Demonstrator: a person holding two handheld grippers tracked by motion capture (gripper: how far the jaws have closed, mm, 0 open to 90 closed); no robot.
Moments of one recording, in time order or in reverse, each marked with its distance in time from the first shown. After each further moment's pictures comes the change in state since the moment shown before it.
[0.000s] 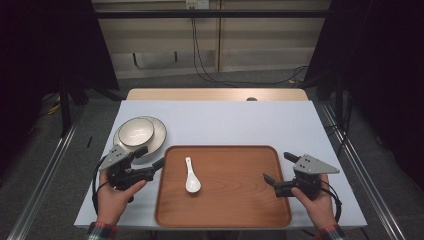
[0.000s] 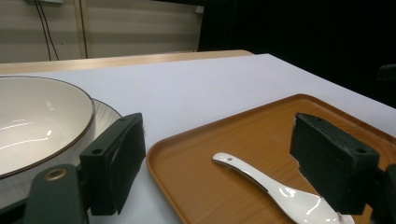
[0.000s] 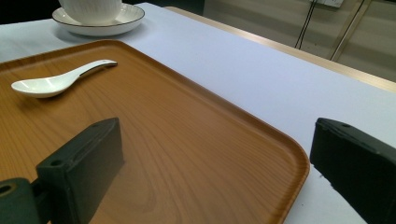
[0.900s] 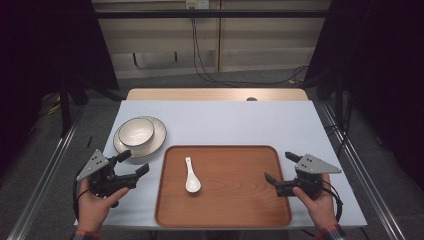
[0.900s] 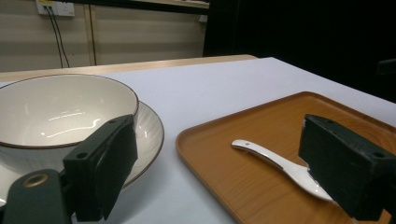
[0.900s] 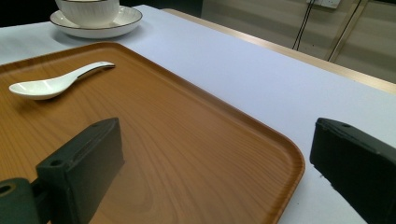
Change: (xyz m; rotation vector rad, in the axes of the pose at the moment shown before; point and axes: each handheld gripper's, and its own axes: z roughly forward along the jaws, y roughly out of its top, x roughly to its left) left arm 0.021 -0.011 -0.035 -0.043 0.007 0.021; right arm -0.003 0.000 -0.002 -0.008 -0.009 0.004
